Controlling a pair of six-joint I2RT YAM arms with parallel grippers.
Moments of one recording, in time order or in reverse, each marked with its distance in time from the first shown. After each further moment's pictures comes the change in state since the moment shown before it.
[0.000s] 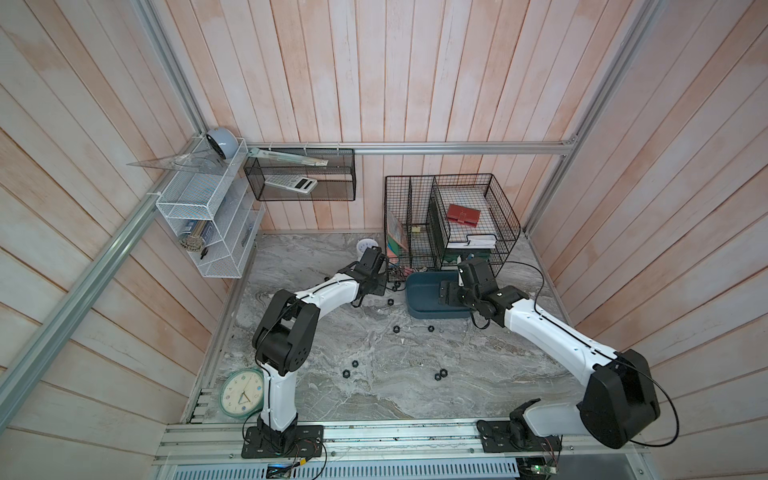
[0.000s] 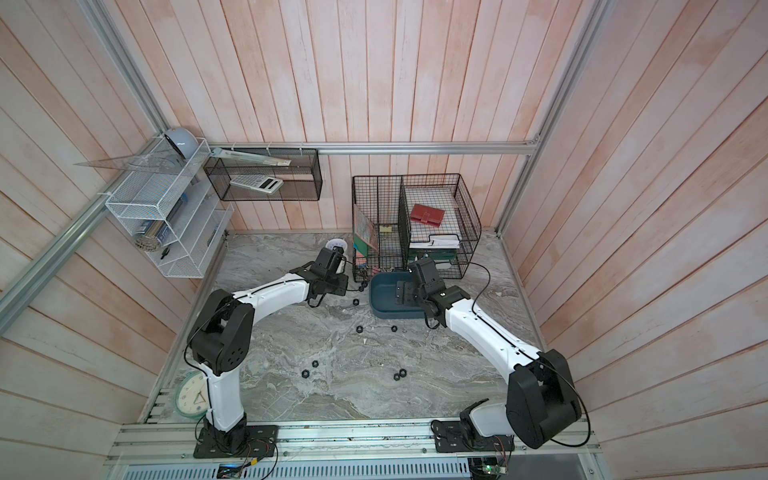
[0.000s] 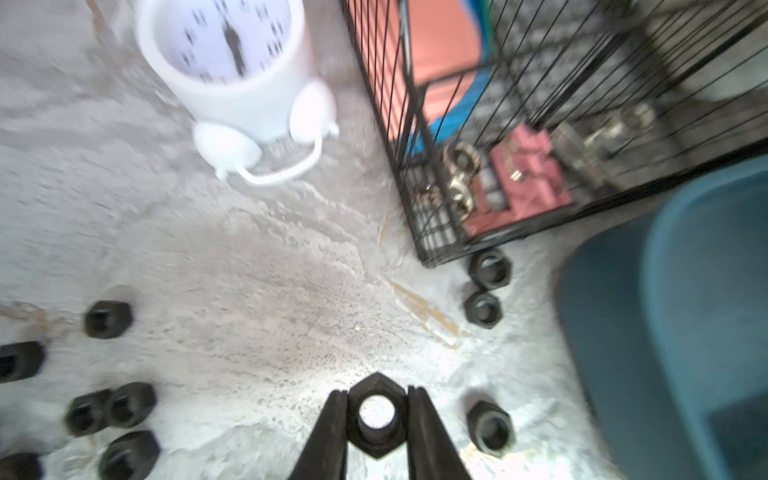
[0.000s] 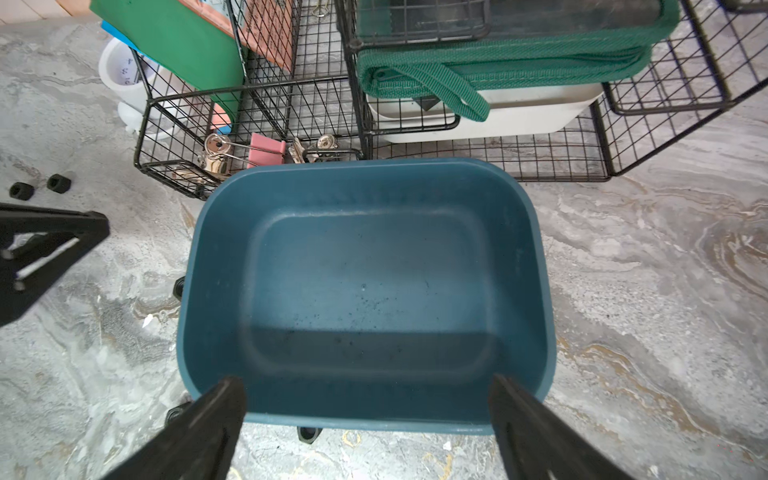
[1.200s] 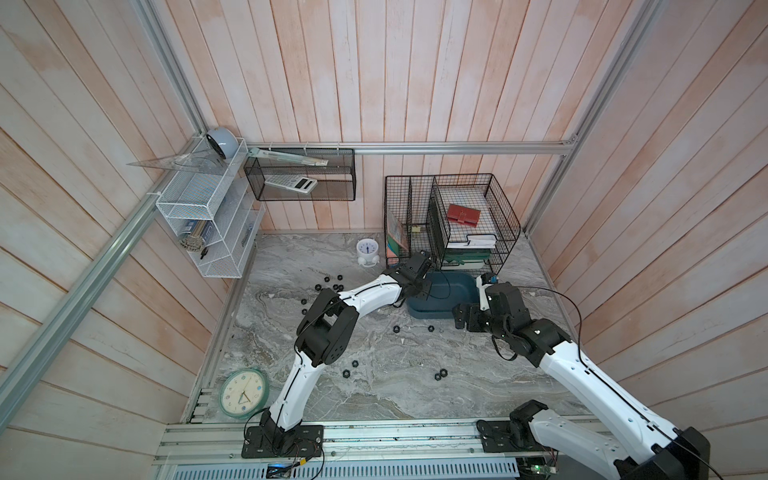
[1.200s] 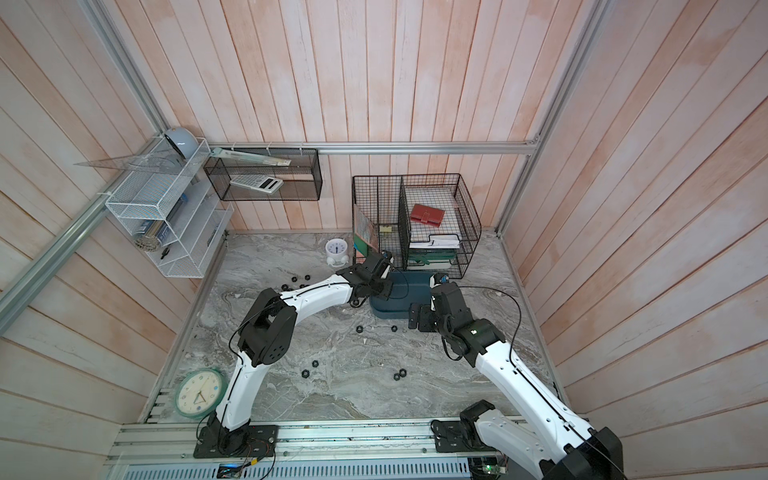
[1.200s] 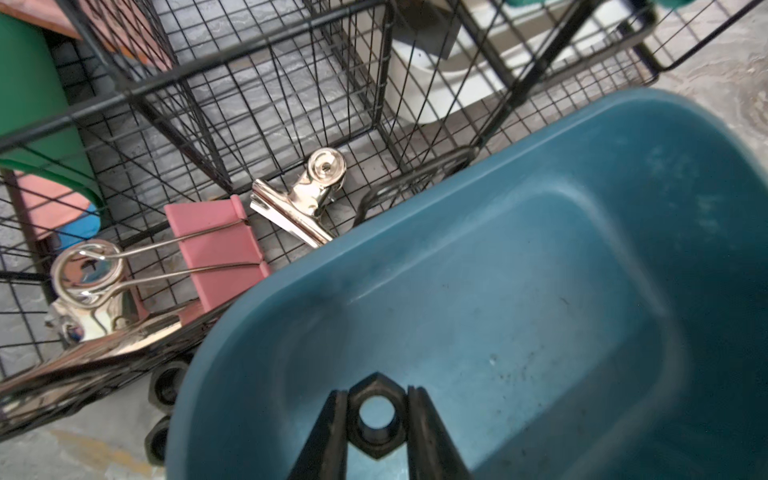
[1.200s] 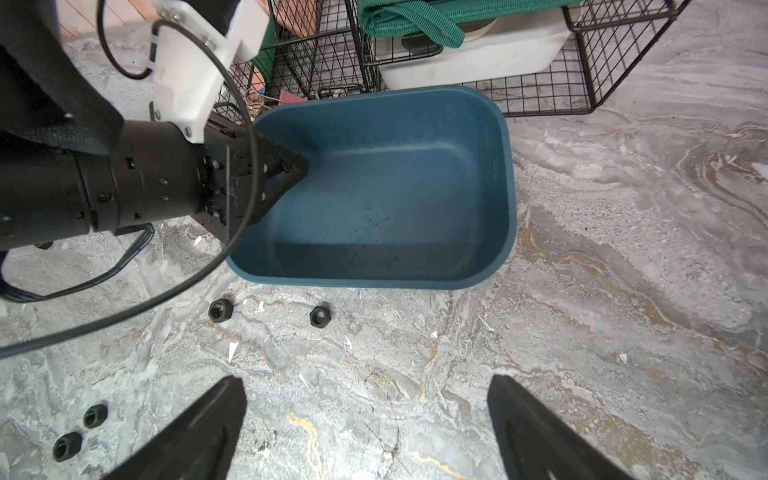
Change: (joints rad) left arm -0.218 0.317 0.392 -0.065 0.059 -0.037; right arm -0.002 -0.402 -0.210 -0.138 -0.083 0.027
